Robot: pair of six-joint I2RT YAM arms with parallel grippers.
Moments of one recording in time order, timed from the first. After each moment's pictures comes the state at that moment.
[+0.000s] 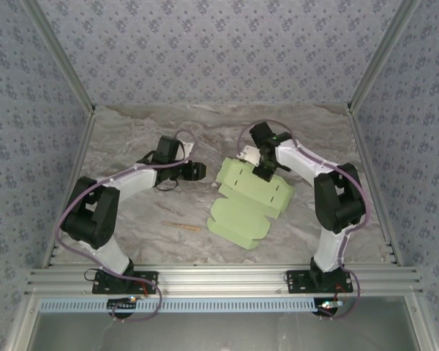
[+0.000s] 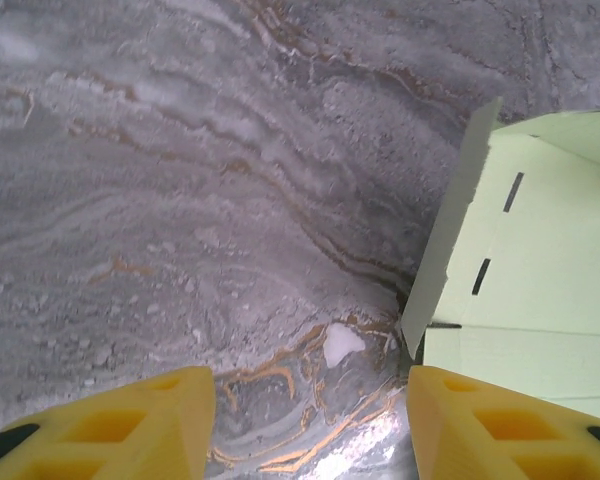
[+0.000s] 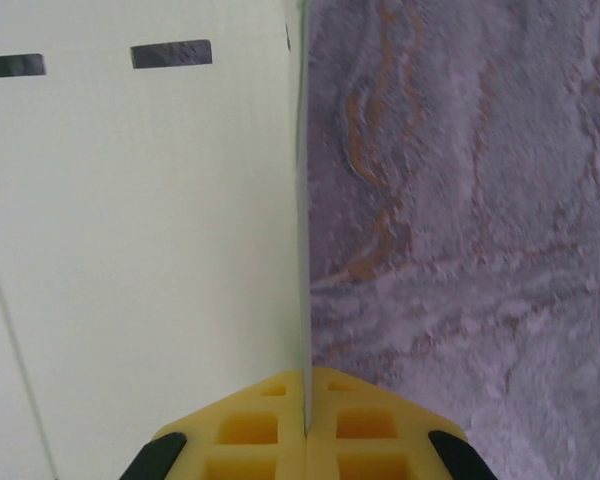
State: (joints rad) left arm -0.43 1.67 0.97 -0.14 0.37 -0.30; right arm 0.44 1.85 1.38 -0.81 0.11 -0.68
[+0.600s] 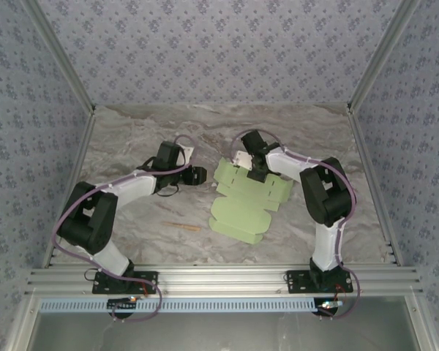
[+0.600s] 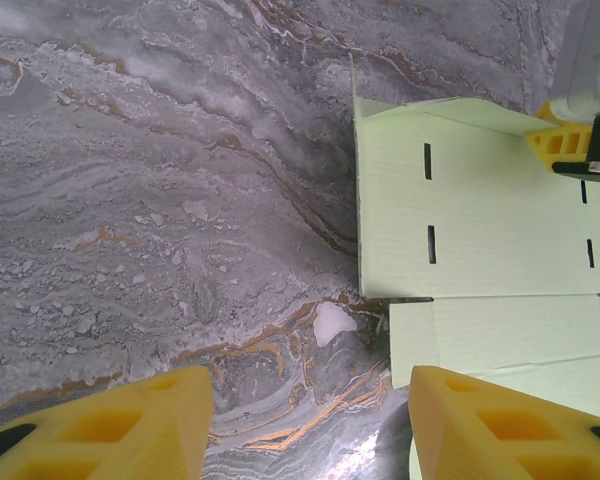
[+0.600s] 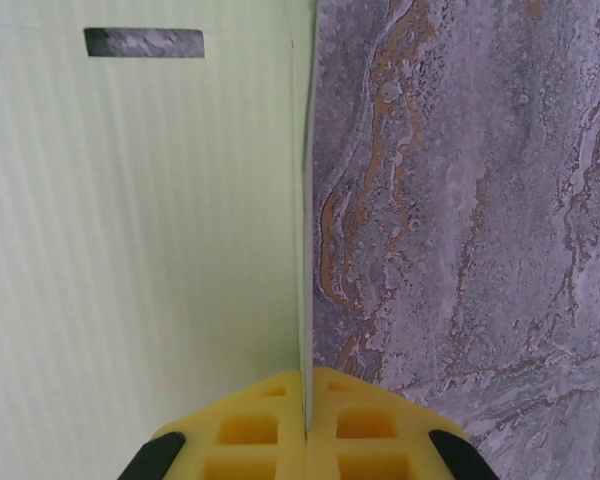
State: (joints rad) left arm -0.46 1.62 0.90 -0.08 0.34 -0.33; right arm 0.49 1.94 1.29 -0.53 0.23 -0.78
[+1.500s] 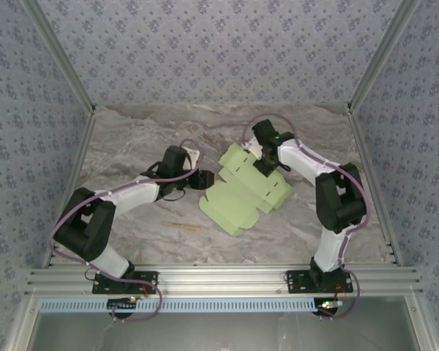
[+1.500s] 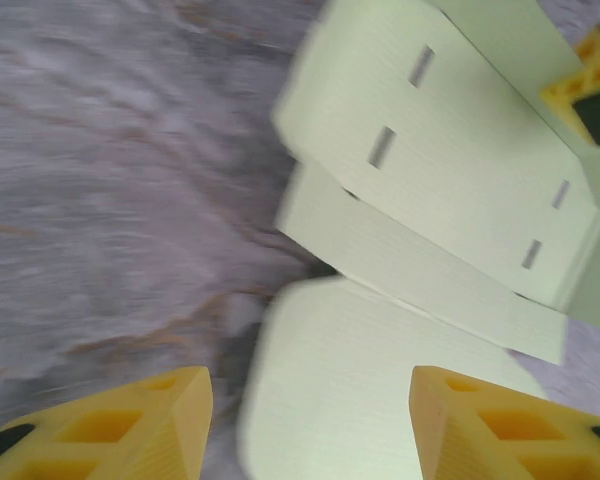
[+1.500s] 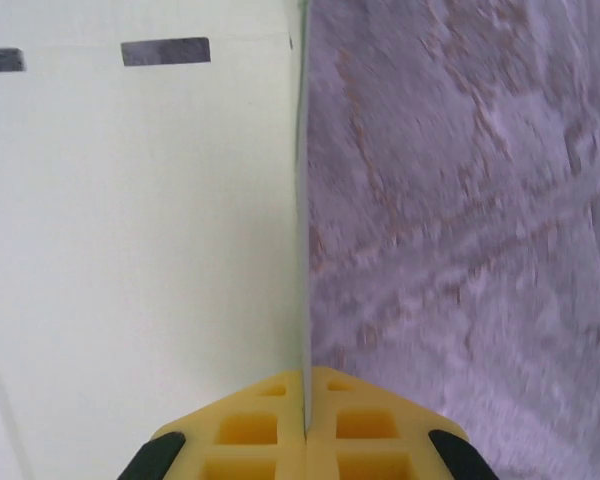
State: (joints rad) left arm -0.58 1.57 0.85 -0.01 0.34 -0.41; right arm 0.41 1.82 1.37 -0.77 0.16 -0.43
